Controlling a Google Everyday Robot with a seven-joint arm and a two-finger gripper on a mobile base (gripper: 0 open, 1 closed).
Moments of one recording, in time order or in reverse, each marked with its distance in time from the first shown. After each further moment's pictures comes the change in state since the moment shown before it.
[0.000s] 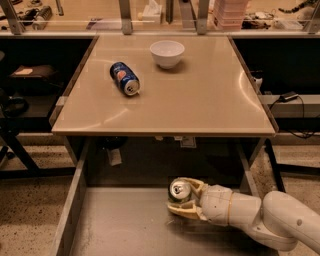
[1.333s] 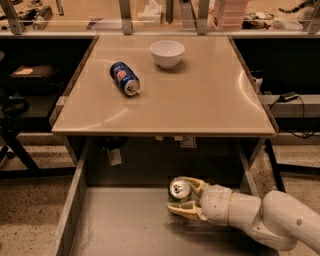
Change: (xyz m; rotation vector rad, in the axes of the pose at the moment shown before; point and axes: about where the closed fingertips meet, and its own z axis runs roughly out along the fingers) arm 0.000 0.000 0.000 0.001 0.001 0.000
